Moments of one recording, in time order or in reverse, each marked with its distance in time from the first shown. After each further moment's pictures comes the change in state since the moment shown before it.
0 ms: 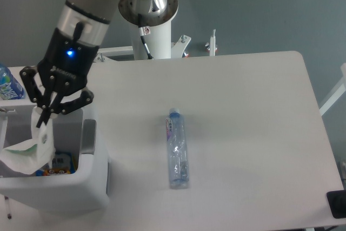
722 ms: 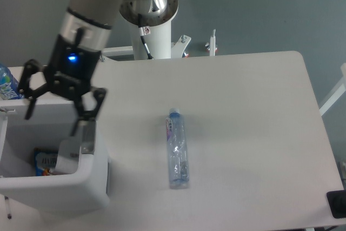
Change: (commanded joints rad) arm 0.175 0.031 0.003 -0.017 0.047 -0.010
